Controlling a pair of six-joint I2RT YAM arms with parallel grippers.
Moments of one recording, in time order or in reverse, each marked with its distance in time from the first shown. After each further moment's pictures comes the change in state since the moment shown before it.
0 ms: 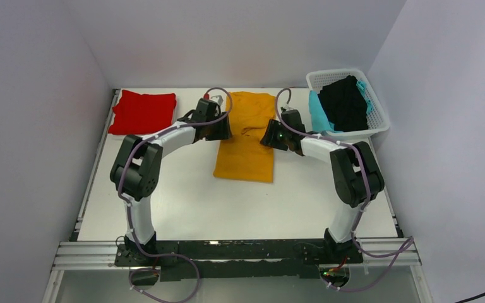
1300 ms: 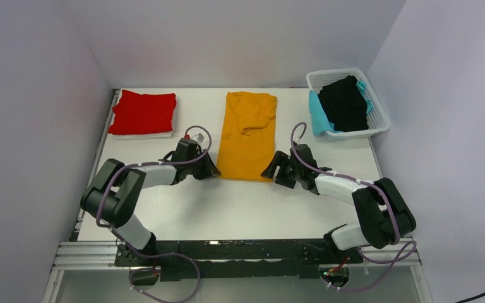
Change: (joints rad) left arm 0.017 -0.330 -0.684 0.337 0.174 -0.270; right arm 0.071 -0.395 -0.500 0.056 -0.069 0.269
